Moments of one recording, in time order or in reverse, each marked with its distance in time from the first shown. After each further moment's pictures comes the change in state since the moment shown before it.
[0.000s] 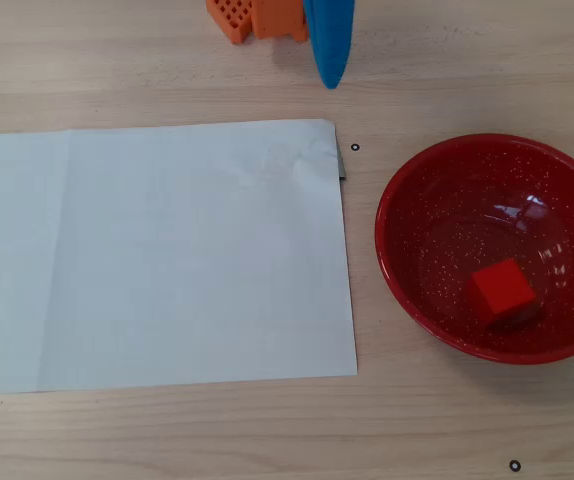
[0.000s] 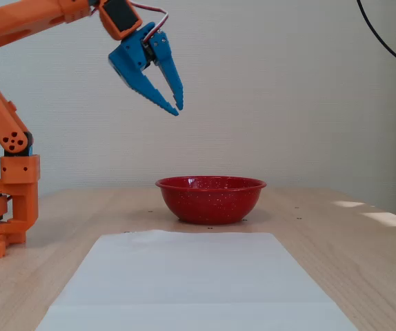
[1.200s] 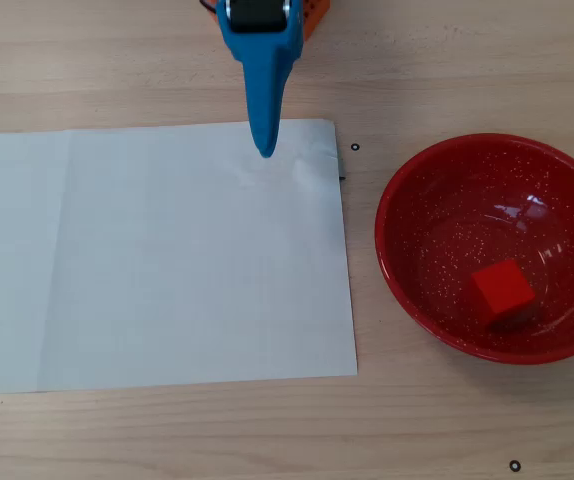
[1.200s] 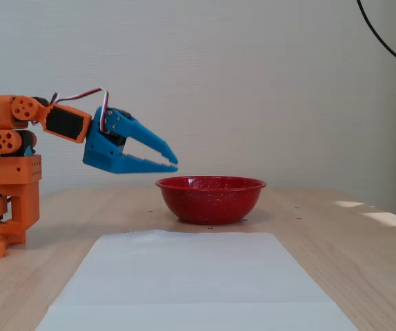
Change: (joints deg) arm -10.5 59.0 82.9 -52.0 -2.6
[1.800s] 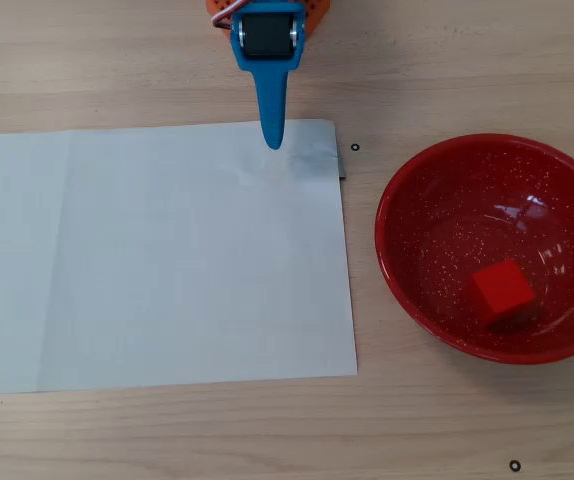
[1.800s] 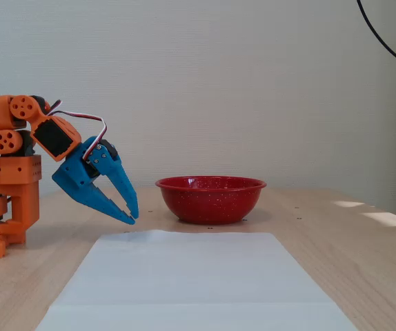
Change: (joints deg) arm 1.7 2.6 0.7 30.6 -0.2
